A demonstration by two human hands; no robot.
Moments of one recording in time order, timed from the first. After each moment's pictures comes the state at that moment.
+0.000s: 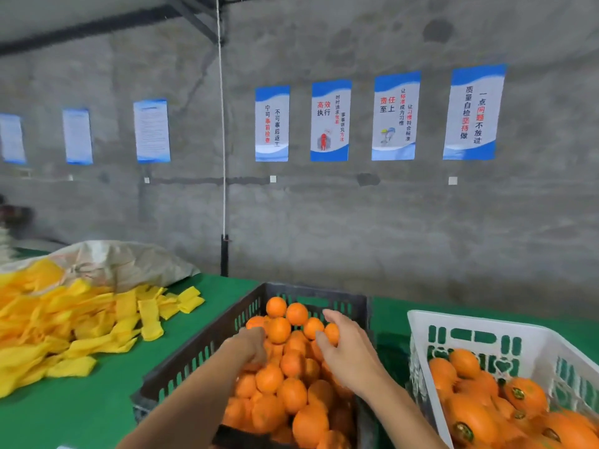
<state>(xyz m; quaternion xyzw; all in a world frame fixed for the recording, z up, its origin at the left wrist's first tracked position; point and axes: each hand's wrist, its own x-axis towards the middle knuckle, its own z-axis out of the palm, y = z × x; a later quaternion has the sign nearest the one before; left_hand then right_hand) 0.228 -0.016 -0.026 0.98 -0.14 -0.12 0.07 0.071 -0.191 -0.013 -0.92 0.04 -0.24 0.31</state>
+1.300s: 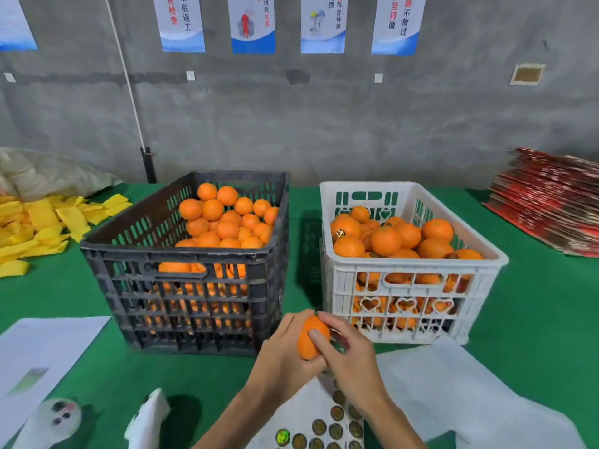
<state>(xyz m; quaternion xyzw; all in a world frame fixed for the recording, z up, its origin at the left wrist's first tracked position) -0.118 -0.049 -0.184 0.83 -0.40 -0.02 0.39 -0.206 -0.177 -0.194 -0.79 0.15 -0.27 0.53</state>
